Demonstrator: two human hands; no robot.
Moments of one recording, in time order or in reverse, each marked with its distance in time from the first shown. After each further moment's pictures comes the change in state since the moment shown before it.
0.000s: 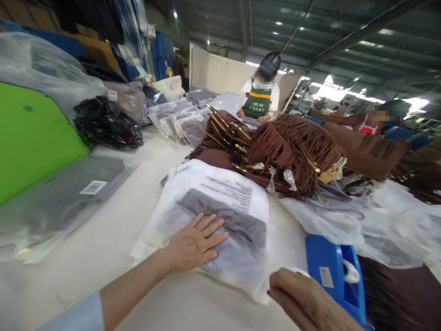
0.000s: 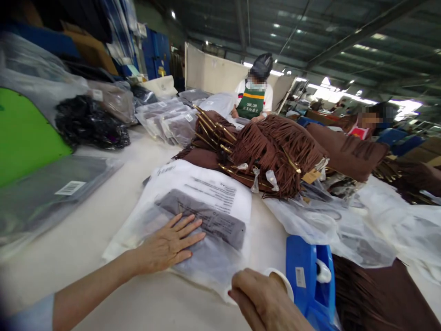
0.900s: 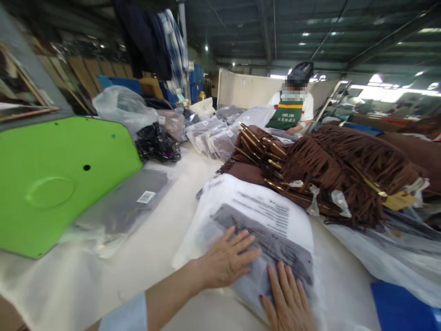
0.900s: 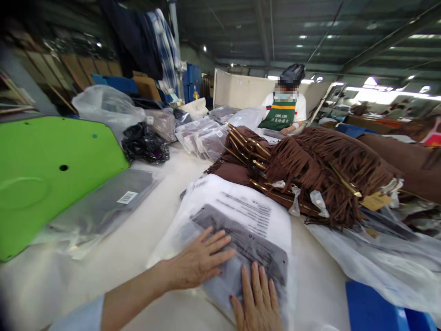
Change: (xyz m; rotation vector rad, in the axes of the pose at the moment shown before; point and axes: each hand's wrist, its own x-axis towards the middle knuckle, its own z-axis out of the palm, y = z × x) left_hand -0.011 -0.011 -0.022 -0.103 0.055 -0.037; right_hand 0.079 0.037 0.133 -0.909 0.725 -0.388
